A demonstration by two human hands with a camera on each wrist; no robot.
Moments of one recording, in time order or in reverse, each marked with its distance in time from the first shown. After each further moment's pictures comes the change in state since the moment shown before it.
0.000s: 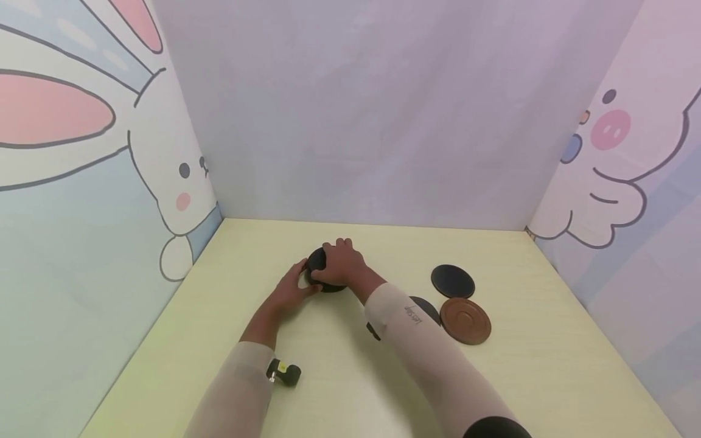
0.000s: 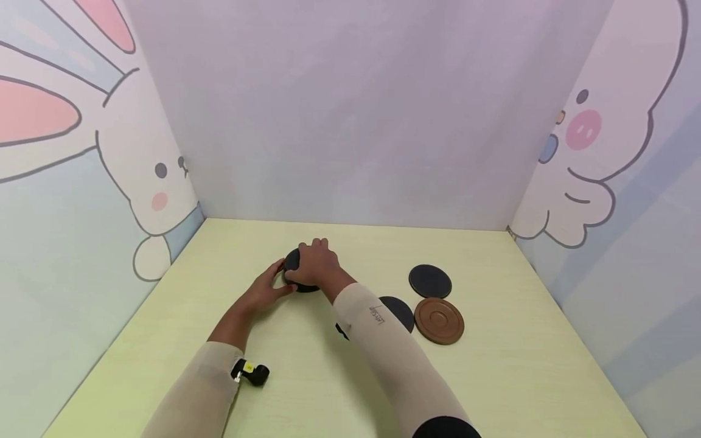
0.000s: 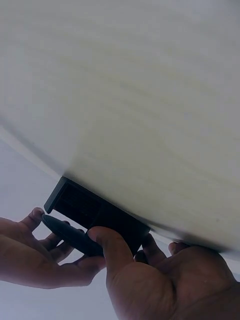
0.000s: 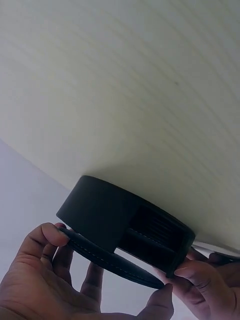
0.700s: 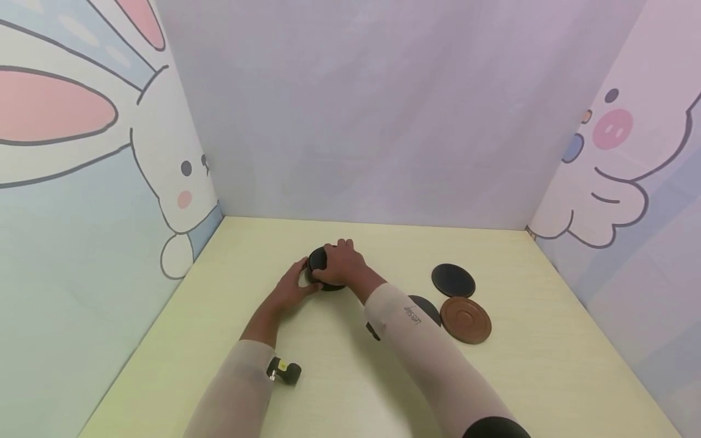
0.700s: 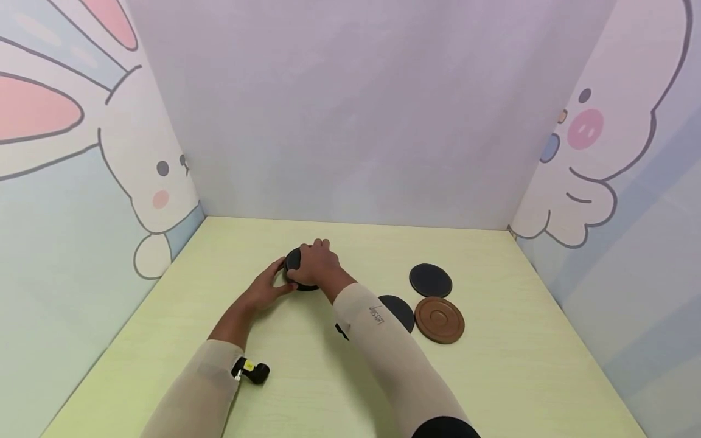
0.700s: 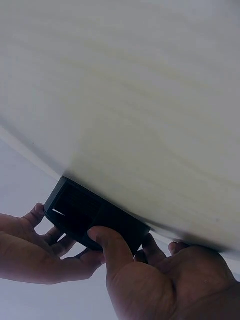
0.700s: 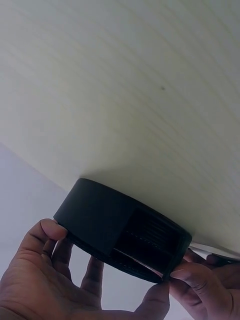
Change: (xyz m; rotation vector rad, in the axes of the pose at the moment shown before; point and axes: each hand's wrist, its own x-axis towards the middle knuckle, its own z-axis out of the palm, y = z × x) left_hand -0.003 -0.002 0.000 -0.008 -0.004 -0.017; right_hand -0.003 -0.004 0.001 0.009 -0.045 0.042
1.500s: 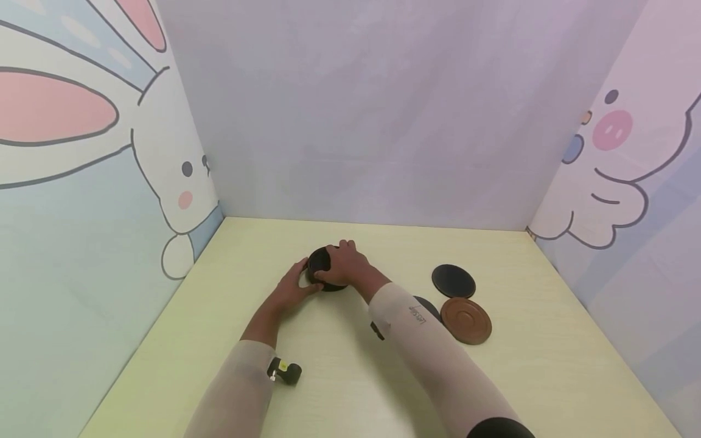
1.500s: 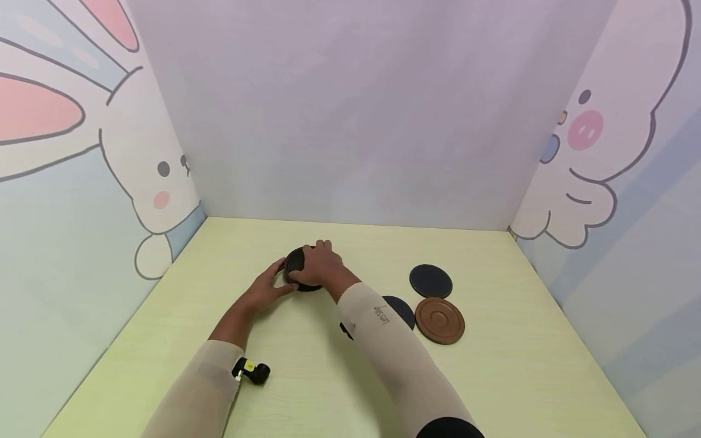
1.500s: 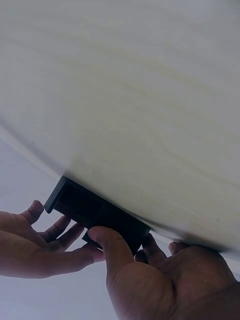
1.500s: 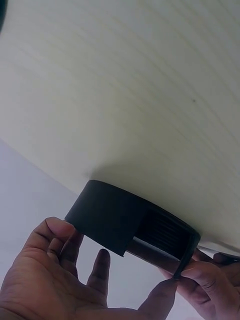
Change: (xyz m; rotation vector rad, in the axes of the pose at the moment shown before) left_hand 0.001 0.000 0.001 -0.007 0.007 0.025; right_hand -0.005 0.008 -0.005 0.017 -0.037 -0.035
